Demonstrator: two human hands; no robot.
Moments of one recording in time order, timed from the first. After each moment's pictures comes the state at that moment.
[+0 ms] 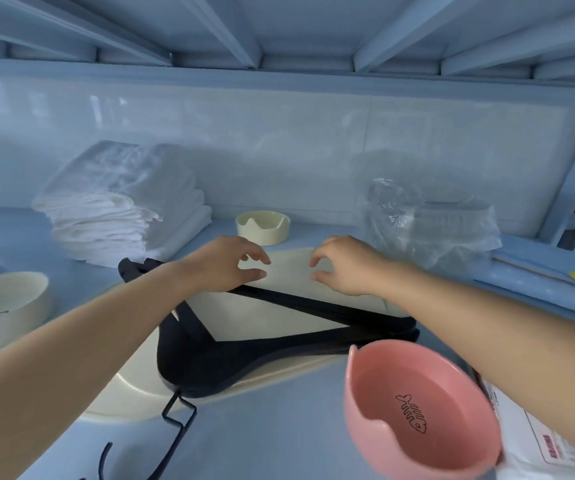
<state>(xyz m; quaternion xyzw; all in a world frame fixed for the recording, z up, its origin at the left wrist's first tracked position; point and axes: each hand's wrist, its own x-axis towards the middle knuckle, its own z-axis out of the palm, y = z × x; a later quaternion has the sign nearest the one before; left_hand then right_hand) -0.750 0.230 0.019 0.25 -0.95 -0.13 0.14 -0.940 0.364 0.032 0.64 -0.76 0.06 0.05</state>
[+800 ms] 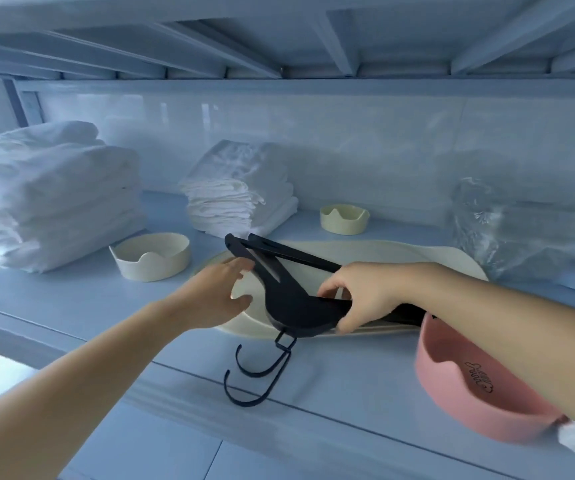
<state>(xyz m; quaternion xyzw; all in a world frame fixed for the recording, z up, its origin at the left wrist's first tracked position) -0.586 0.299 -0.012 0.40 -0.90 -0.08 0.17 -0.827 0.390 0.036 0.77 -0.62 -0.04 -0.16</state>
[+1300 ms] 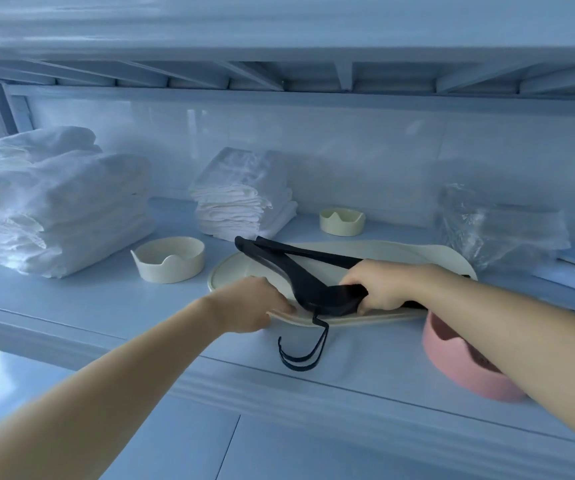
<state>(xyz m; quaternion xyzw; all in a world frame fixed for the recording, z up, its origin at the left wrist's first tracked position) -0.583 0.313 -0.005 0.22 -0.97 0.06 0.00 -0.814 0.396 0.033 0.73 -0.68 -0.05 -0.10</state>
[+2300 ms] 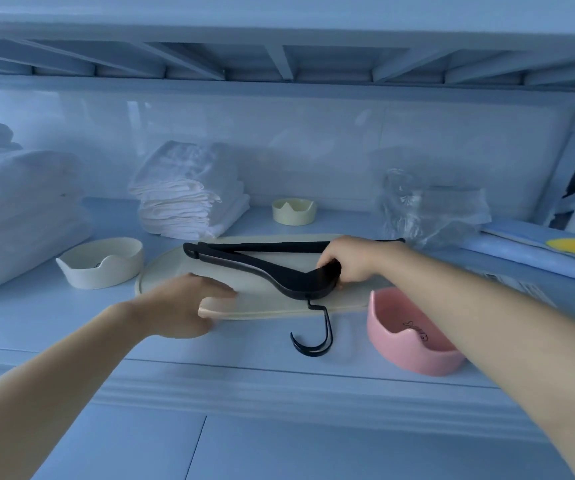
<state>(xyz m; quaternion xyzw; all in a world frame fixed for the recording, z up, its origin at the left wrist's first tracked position) -0.564 0.298 -0.017 0.29 -0.95 -0.06 0.07 -0.858 0.408 0.035 0.69 -0.72 -0.01 -0.08</state>
